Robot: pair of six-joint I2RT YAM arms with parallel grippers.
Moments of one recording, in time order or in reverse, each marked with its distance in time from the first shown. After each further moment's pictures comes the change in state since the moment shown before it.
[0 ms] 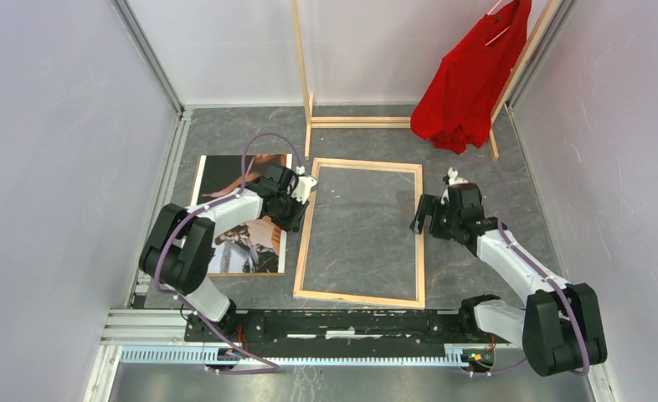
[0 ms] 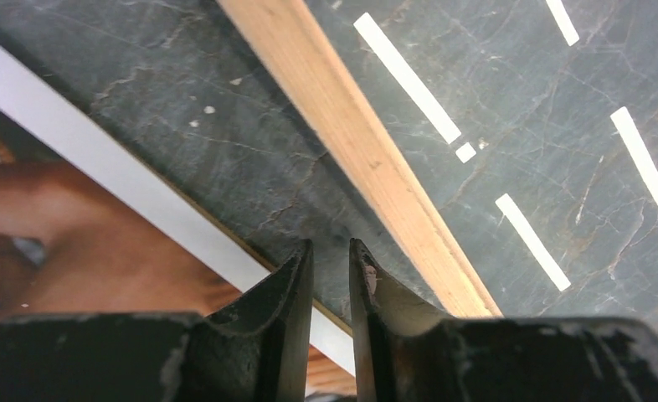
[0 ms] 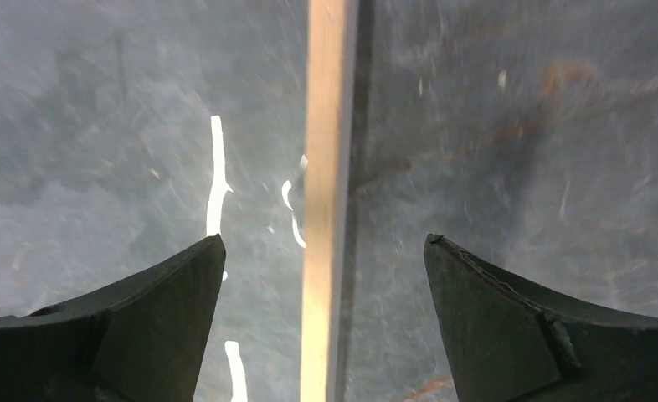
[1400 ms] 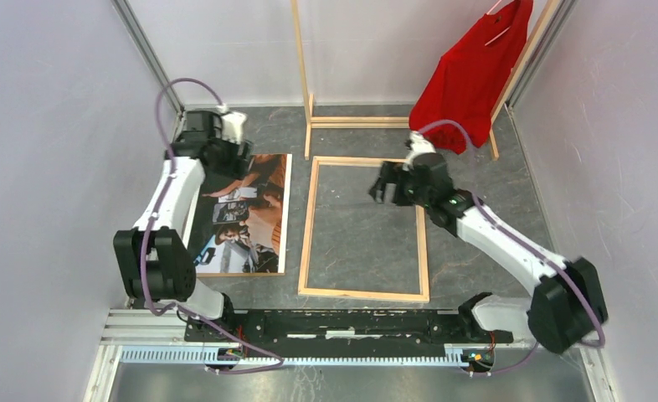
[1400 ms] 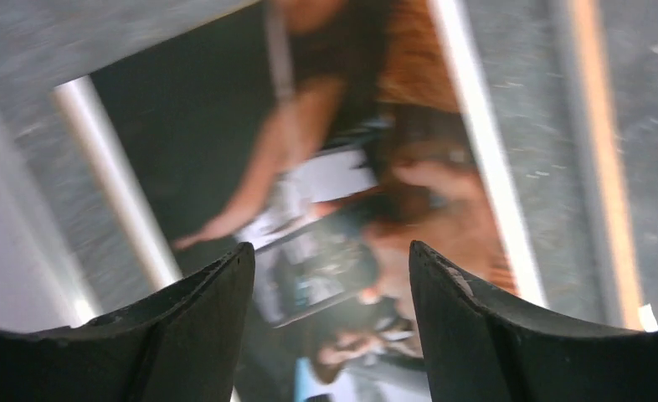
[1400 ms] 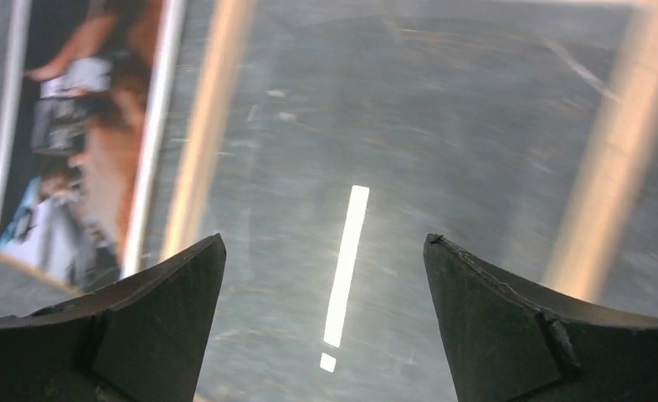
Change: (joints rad) left arm 0.368 -0.091 0.363 -0.237 -0.023 0.116; right arm 0.248 0.063 0.196 0.116 0.055 0.105
